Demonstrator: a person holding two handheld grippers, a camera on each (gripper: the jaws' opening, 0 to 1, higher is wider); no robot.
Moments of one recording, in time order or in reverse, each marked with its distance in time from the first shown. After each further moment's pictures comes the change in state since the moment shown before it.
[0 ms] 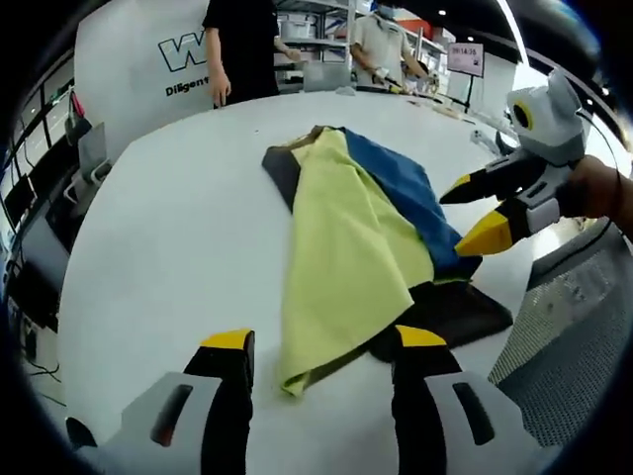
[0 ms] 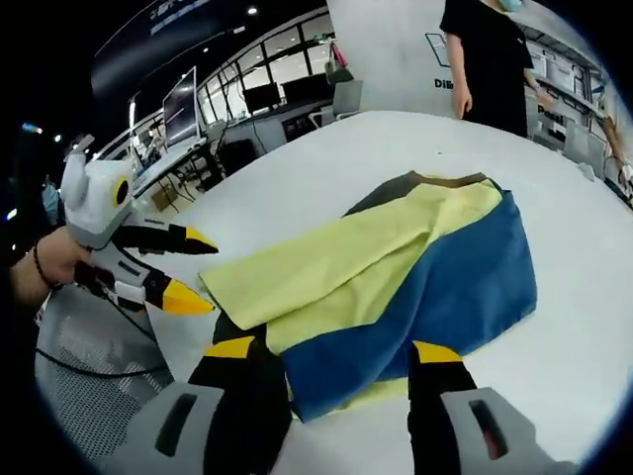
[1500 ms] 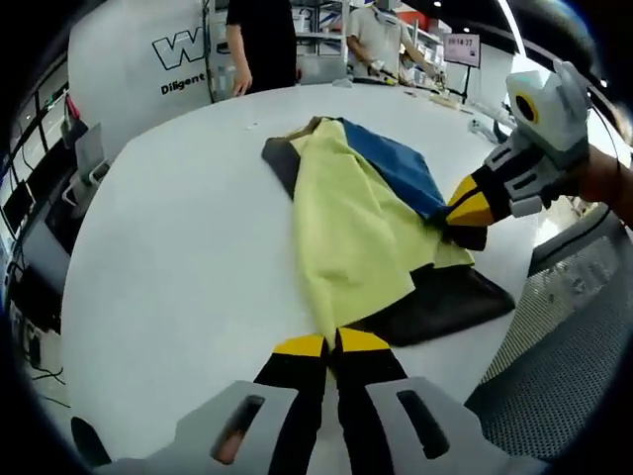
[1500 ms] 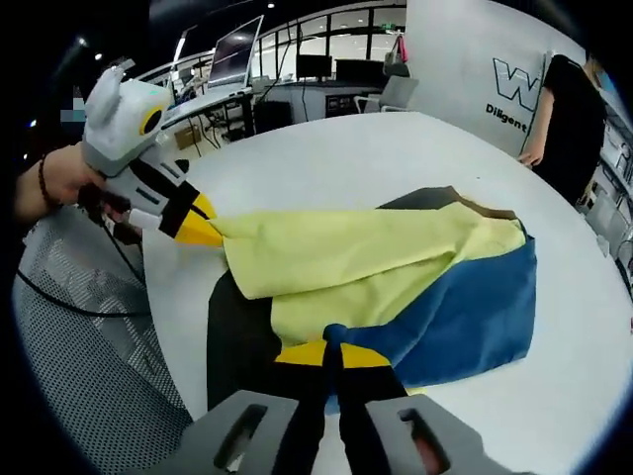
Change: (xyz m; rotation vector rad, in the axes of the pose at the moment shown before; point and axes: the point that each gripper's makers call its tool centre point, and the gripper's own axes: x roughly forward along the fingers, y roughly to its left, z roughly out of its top) left arm -0.006 0.005 -0.010 0.014 0.026 0.005; right arm -0.001 -0.001 0.000 -0.251 0.063 -0.031
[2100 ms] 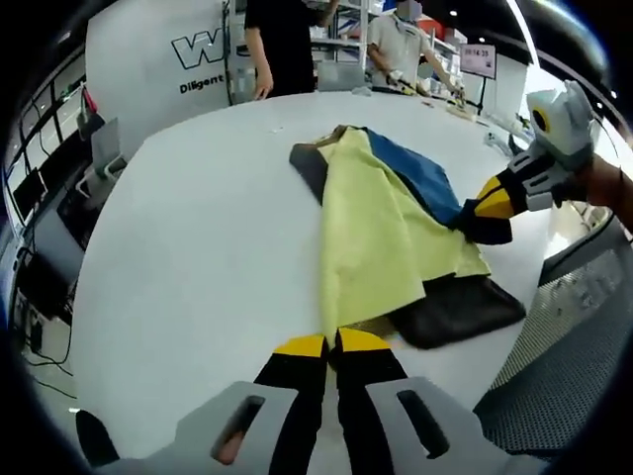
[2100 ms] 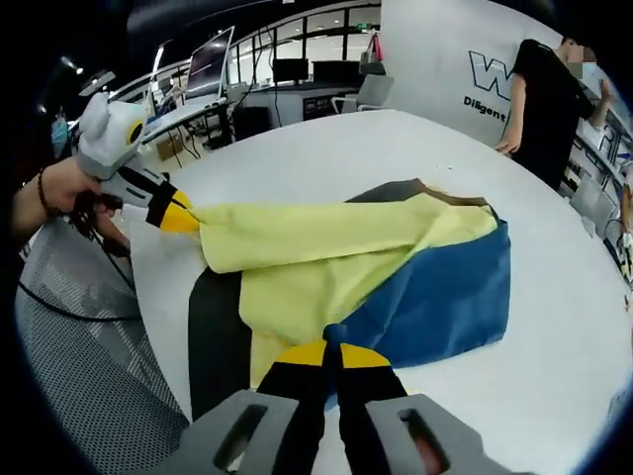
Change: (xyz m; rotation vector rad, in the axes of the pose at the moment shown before) left arm -0.008 0.026 0.001 -0.040 -0.025 0.055; right arm -0.009 -0.017 -0.010 0.062 0.005 -0.040
